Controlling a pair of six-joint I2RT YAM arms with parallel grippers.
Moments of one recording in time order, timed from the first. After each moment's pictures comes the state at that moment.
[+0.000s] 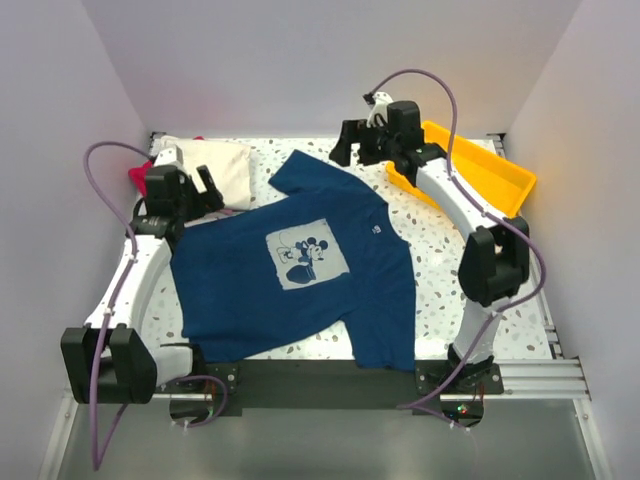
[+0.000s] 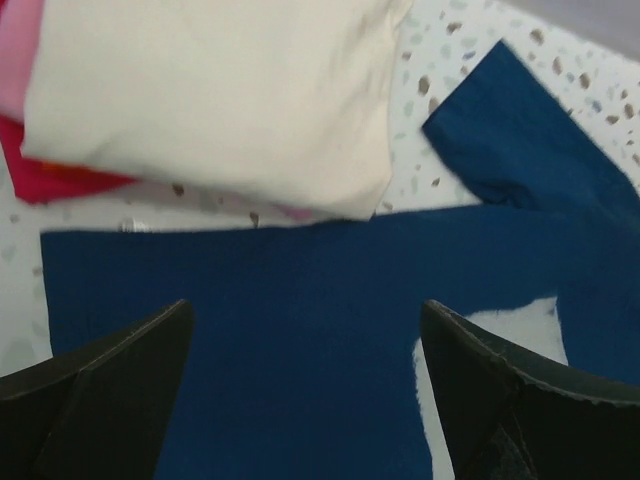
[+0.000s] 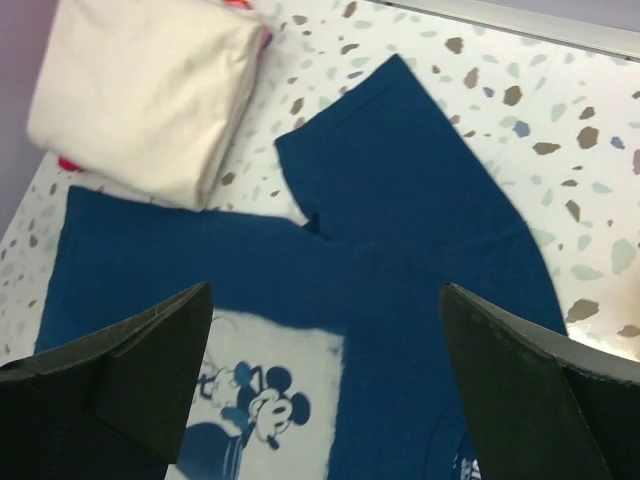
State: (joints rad) left arm 0.00 1.23 1.01 -0.29 -0.03 -0.32; right arm 0.34 1.95 1.75 -0.28 -0.33 0.26
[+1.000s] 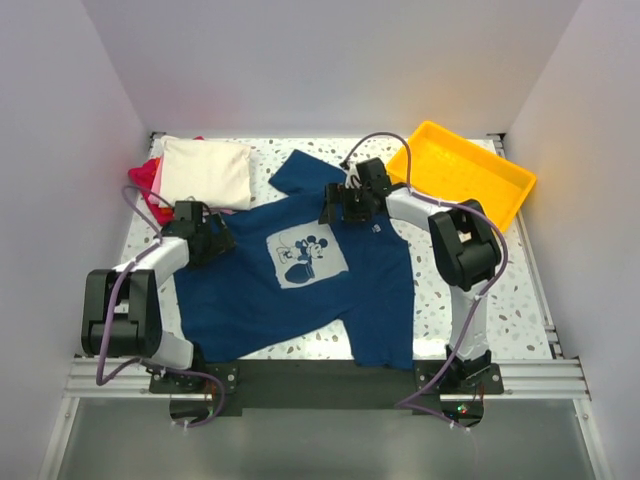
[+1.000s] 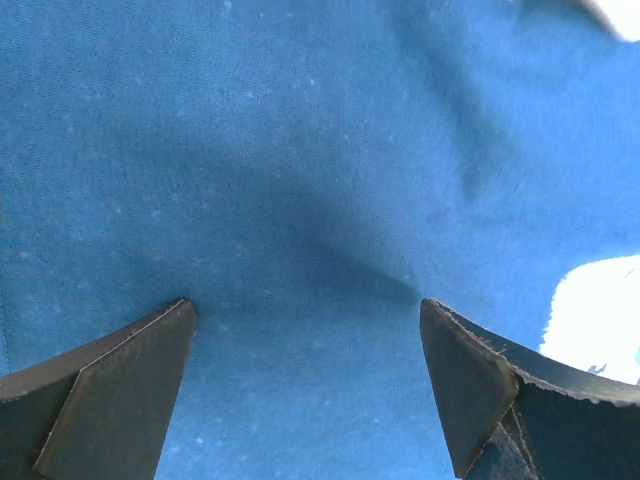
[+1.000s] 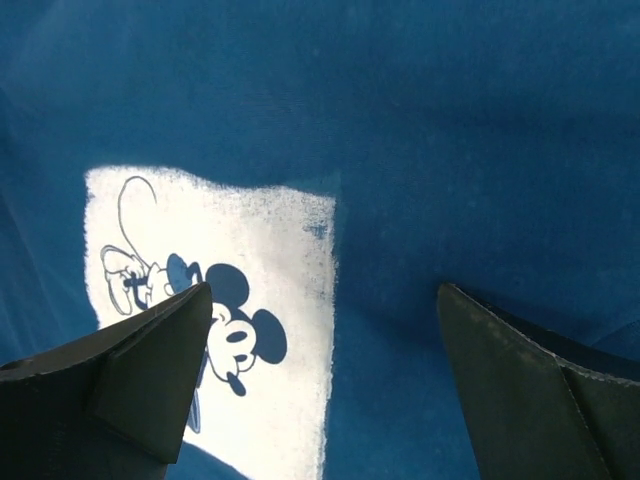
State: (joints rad) left arm 0.01 1.46 0.72 -0.26 -0.04 -0.53; right arm 0.44 2.07 1.42 -0.21 -0.36 0.33
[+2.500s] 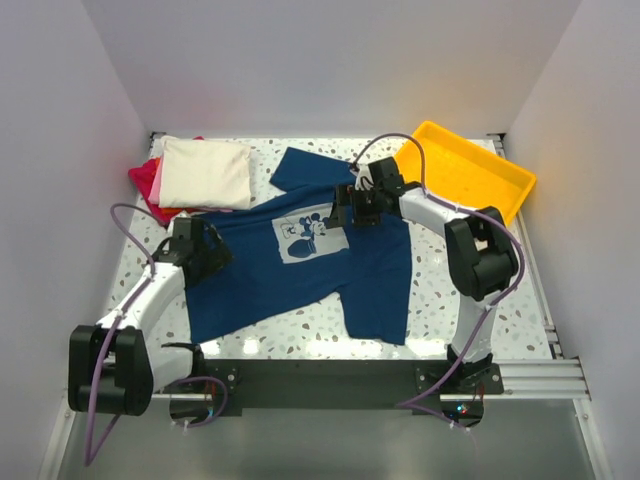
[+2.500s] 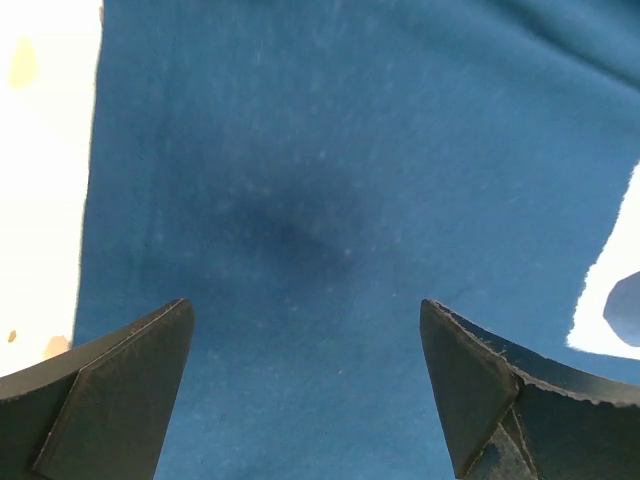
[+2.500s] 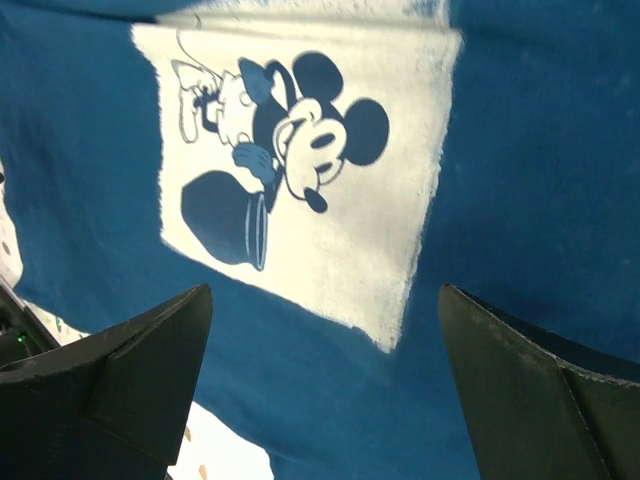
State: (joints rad) left arm -0.06 1.16 0.62 -0.45 -0.16 -0.64; right arm 0.39 1.95 1.36 -0.30 -0.46 0.32
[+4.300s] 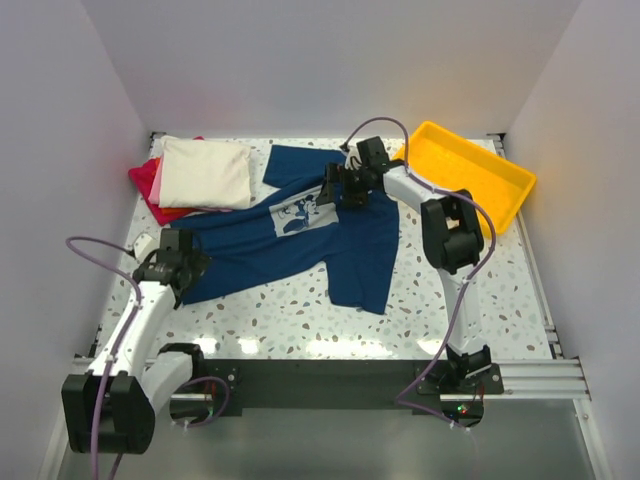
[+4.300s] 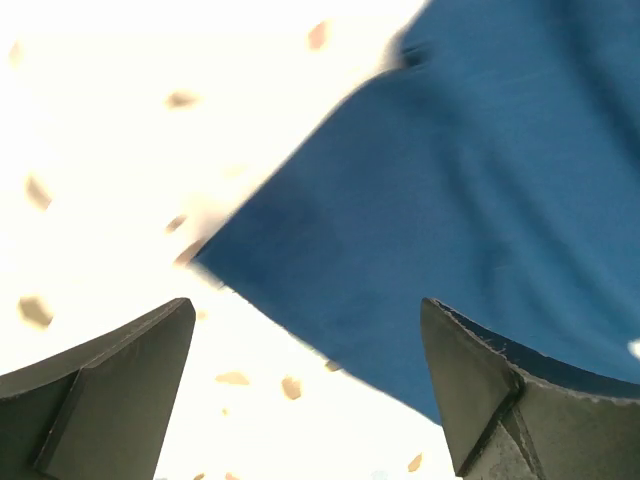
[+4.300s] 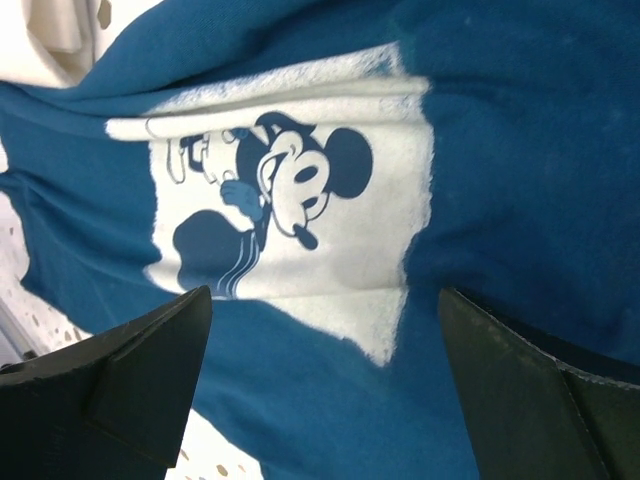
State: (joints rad) left arm -0.01 0.97 0.62 -0.69 -0.39 -0.96; right arm 0.37 2.30 1.81 -0.42 -0.49 0.36
